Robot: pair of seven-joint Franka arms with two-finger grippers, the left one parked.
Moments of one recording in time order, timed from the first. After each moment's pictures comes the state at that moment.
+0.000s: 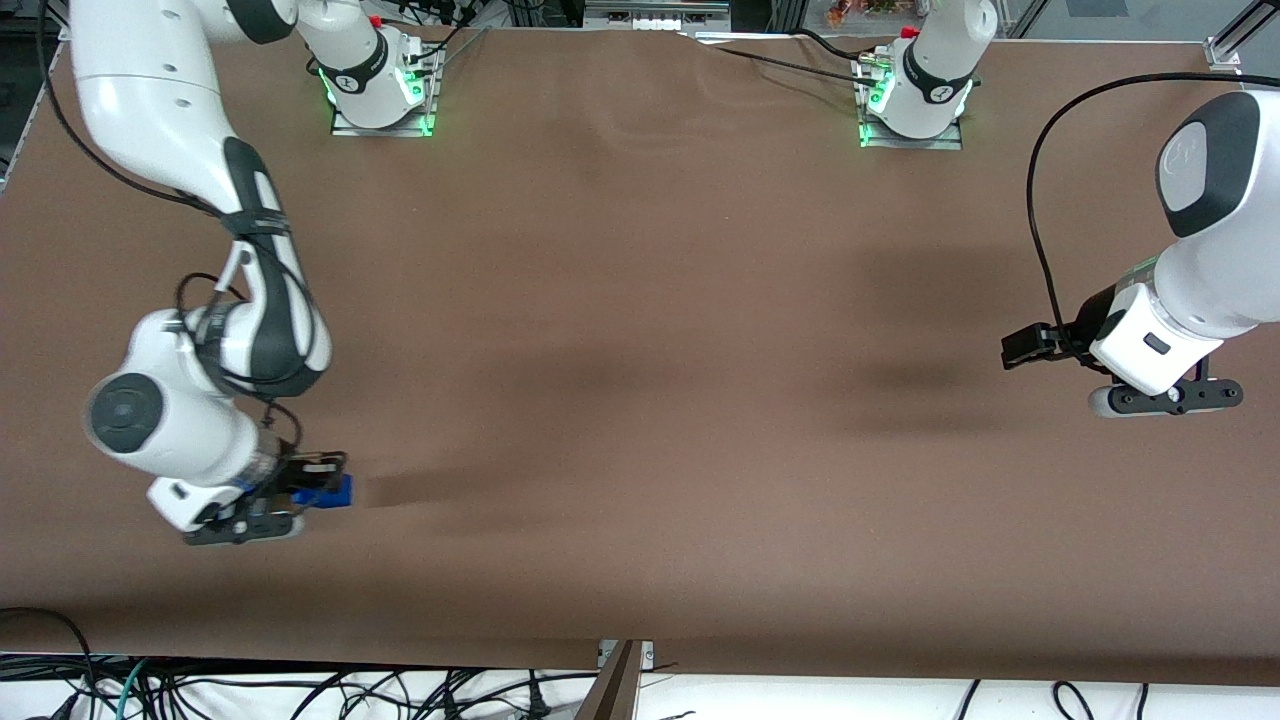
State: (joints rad) arm 0.11 0.77 -0.07 -1.22 0.03 2.08 -0.09
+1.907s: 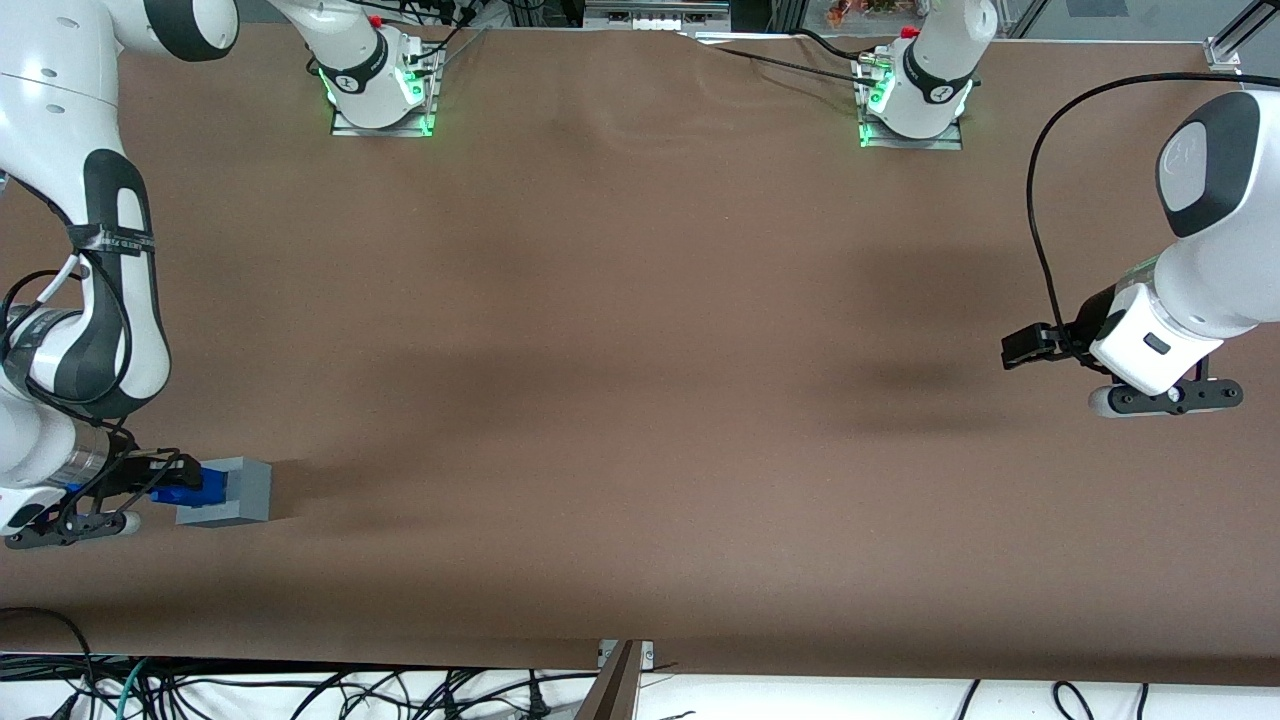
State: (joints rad) arm -0.09 0.81 -0.07 -1.16 0.03 2.04 -0.31
